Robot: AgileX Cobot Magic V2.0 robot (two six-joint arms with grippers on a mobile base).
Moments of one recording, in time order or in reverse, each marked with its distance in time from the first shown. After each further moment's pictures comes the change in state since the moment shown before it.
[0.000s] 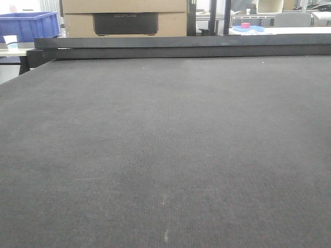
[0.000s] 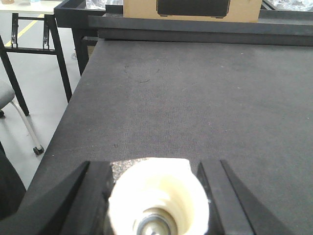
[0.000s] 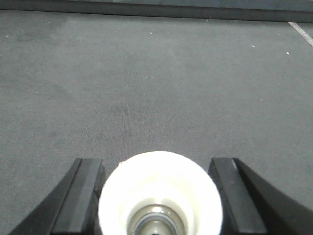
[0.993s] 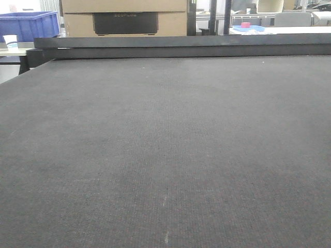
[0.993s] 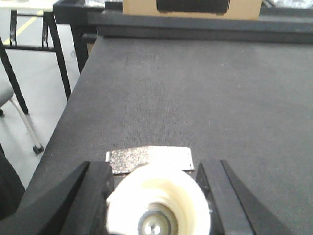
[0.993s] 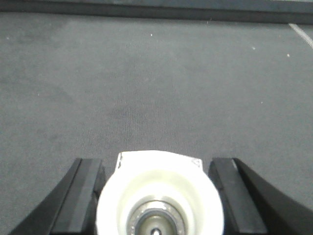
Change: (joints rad) left arm 0.000 0.002 0.000 -0.002 0.002 0.000; right arm 0.000 0.002 -0.003 0.000 0.002 0.000
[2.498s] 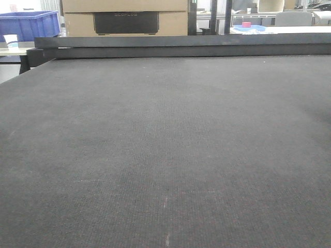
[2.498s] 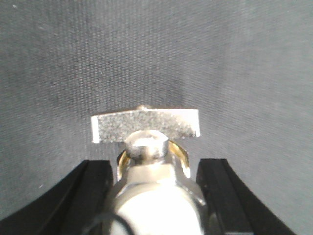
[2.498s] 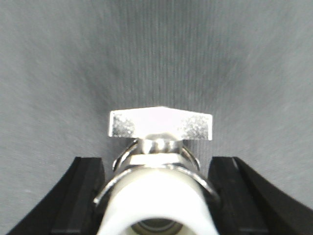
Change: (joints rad) left arm 0.000 0.940 -0.417 0.091 0.614 -0.028; right arm 0.000 0.917 -0.427 -0.008 0.554 0.000
